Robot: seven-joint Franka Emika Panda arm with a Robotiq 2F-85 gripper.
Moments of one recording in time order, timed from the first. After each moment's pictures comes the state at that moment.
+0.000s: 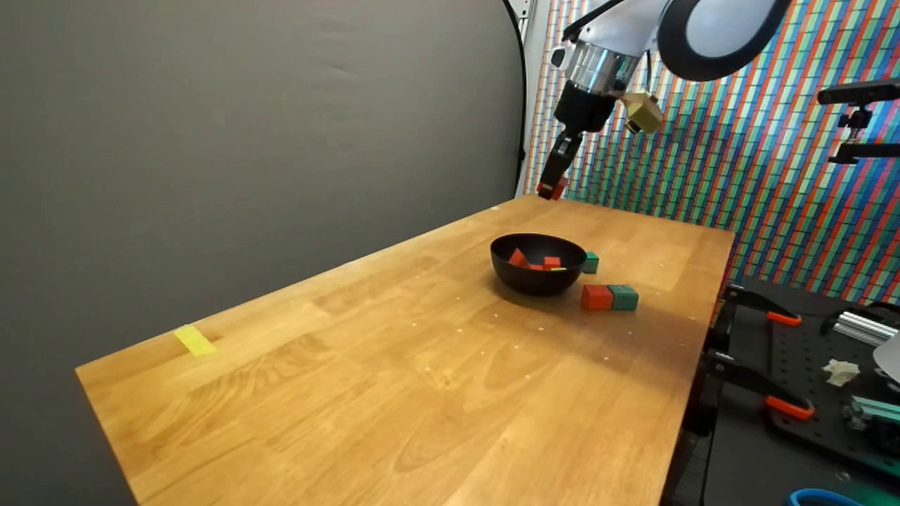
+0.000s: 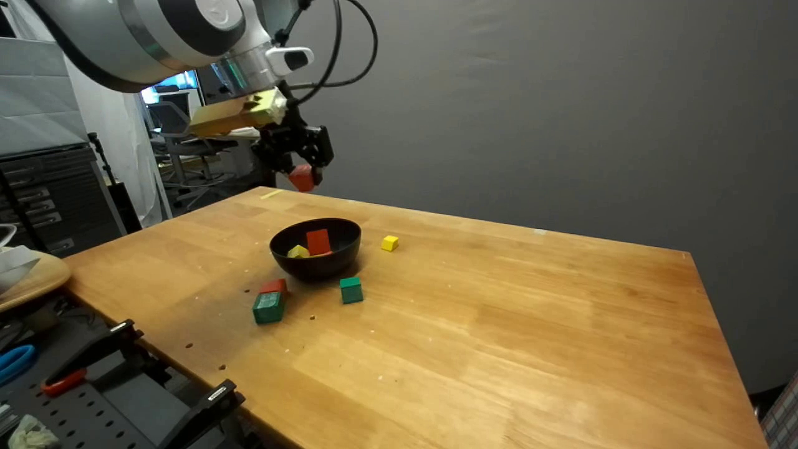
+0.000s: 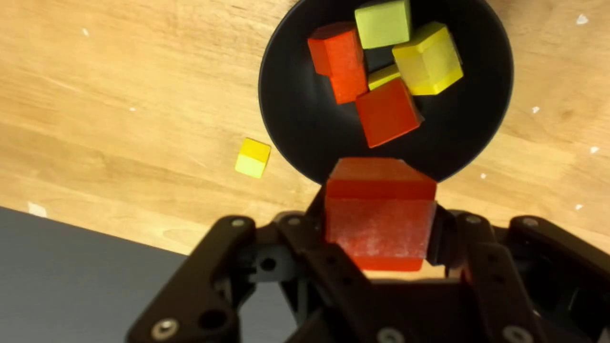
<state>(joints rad) 0.25 -0.02 -0.19 -2.60 -0.33 2.88 0.06</state>
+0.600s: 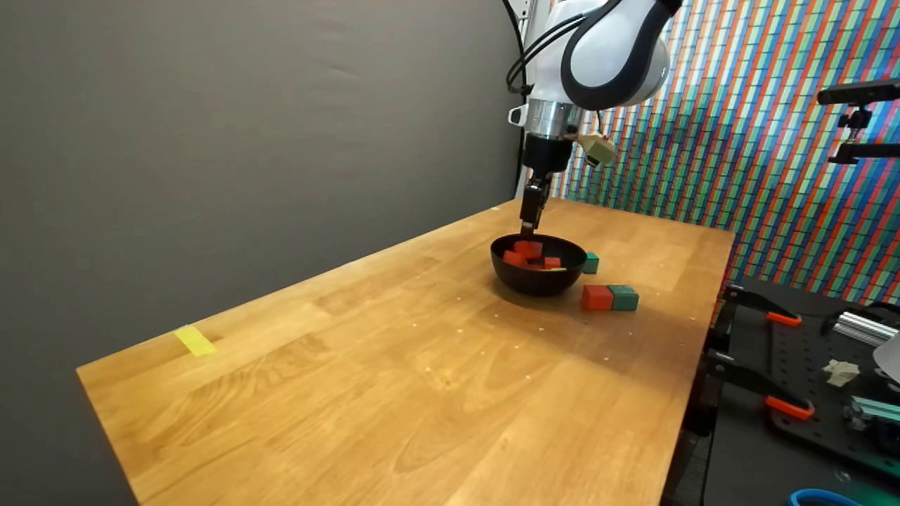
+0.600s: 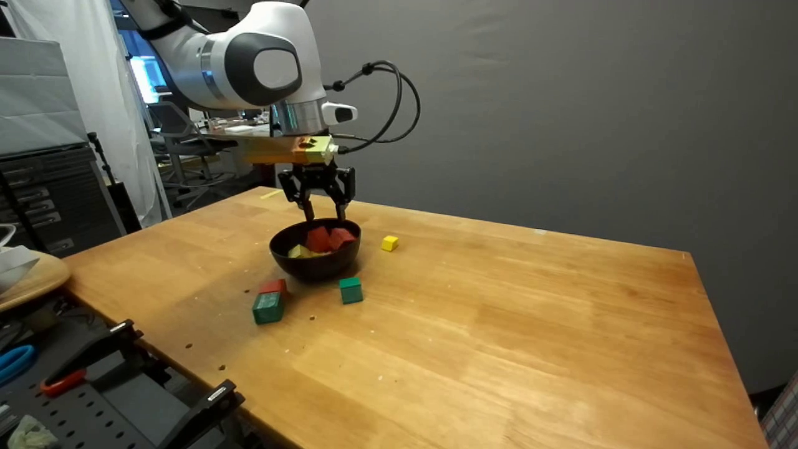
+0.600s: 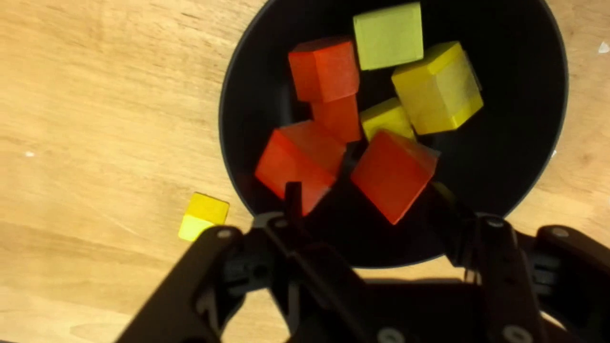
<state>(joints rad) 0.07 0.27 0.00 -2.36 0.02 2.73 -0.30</state>
